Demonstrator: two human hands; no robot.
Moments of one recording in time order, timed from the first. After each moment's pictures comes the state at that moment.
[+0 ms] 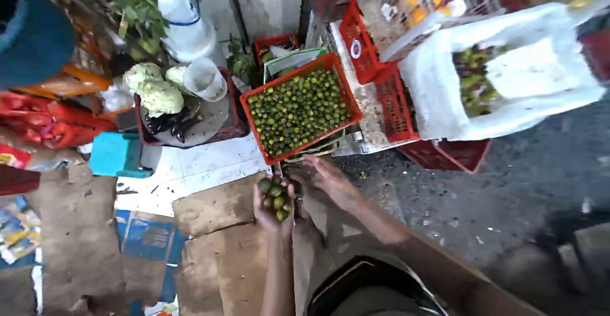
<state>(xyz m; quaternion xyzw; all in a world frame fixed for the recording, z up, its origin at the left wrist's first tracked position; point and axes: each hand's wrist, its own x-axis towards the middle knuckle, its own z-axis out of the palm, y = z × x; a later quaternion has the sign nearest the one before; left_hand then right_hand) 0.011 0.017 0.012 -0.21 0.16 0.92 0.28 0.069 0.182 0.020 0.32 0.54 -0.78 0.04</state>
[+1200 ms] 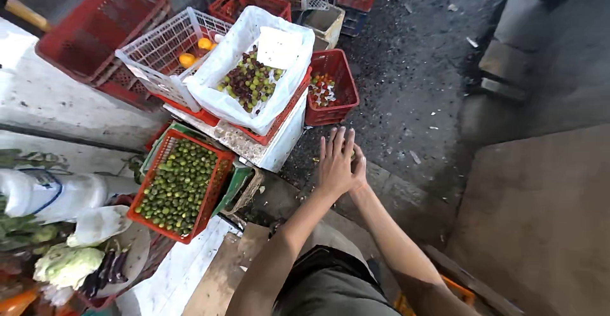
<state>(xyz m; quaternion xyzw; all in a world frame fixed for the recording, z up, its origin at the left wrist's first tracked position) 0.403 0.344 0.100 0.75 0.60 0.22 0.21 0.478 0.351 0.110 0.45 0.10 -0.65 -0.60</state>
